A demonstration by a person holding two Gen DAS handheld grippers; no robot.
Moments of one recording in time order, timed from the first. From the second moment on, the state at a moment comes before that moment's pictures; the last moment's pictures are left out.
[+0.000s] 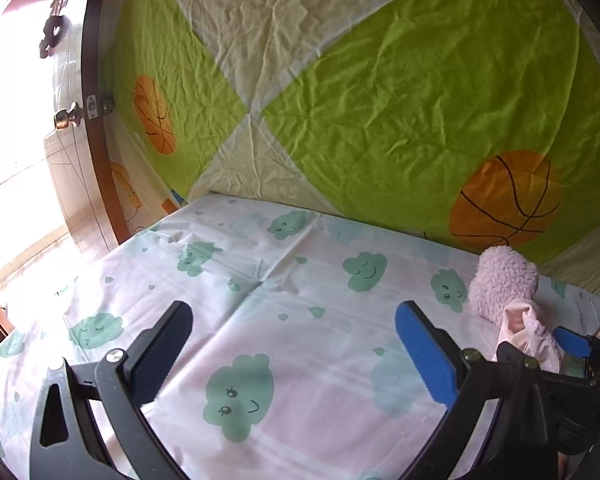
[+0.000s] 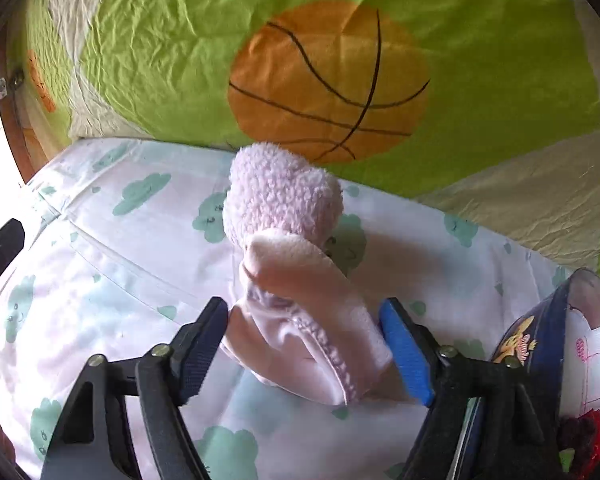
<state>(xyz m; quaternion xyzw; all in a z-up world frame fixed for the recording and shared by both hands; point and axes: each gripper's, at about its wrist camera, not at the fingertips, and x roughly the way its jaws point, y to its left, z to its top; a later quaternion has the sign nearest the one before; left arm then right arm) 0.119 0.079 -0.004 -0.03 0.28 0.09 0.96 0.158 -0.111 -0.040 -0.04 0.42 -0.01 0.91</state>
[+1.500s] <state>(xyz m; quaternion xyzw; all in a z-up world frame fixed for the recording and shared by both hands) 0.262 -0.119 -0.047 0.05 0.45 -0.09 0.89 -0.034 -0.201 0.021 0.02 0.18 -0.07 0.98</state>
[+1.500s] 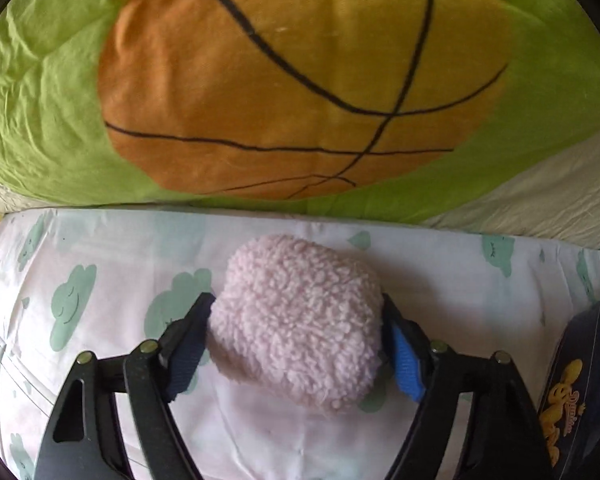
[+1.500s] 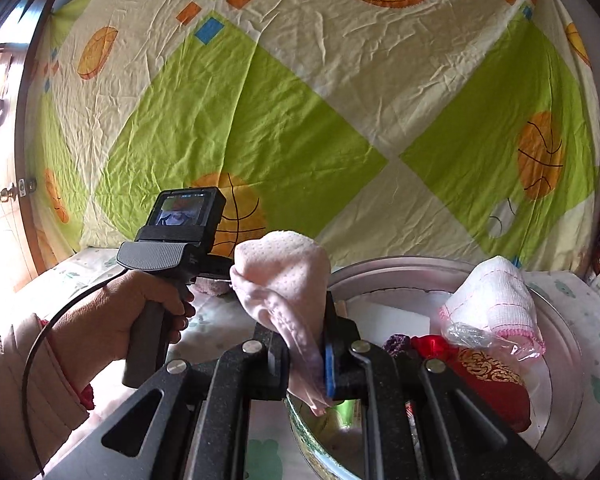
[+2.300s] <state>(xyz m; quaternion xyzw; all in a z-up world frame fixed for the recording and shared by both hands) 0.088 -0.074 0.018 -0.01 0.25 -0.06 0.97 -0.046 -0.200 0.025 0.00 0.13 -0.09 0.99</state>
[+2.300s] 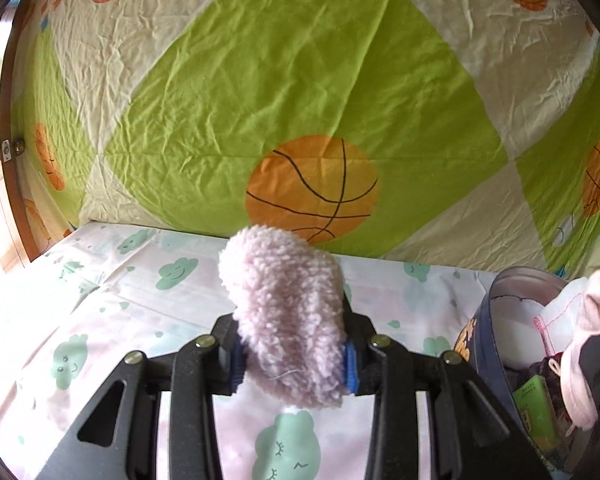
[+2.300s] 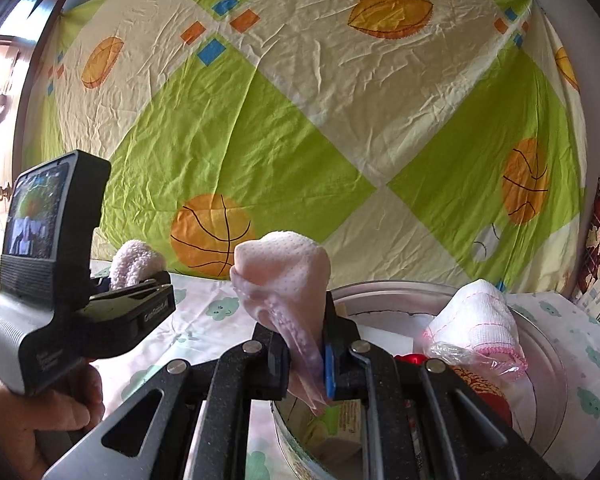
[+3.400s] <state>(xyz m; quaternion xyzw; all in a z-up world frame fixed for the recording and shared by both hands) 0.046 -0.081 0.008 0.02 0.23 -0.06 0.97 -0.059 -0.198 0.025 -0.02 0.12 -0.09 0.99</state>
